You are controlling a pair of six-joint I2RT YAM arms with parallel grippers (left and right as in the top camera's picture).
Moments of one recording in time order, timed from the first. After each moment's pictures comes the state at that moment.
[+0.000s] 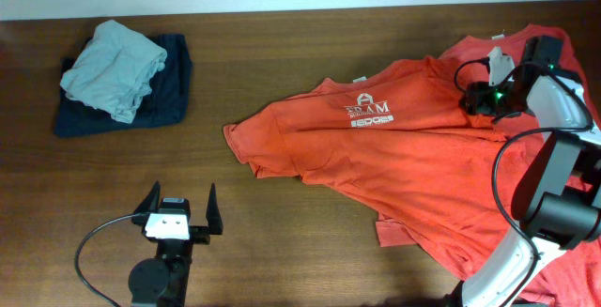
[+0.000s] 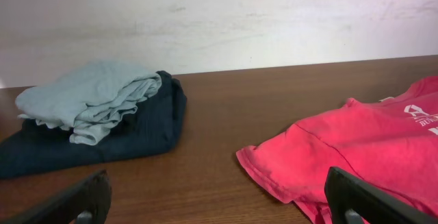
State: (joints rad) left arm -0.09 0.01 0.01 -0.08 -0.03 0.04; right arm -0.37 2.08 1.55 -0.73 -0.30 -0.27
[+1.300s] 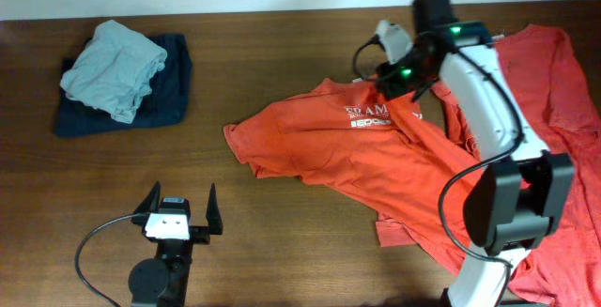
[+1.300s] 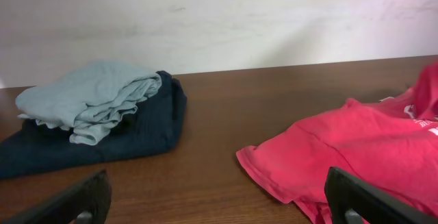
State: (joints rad) left arm -0.09 0.01 0.01 -0.08 -0.03 0.04; right arm 0.12 1.99 1.82 -1.07 -0.30 -0.27
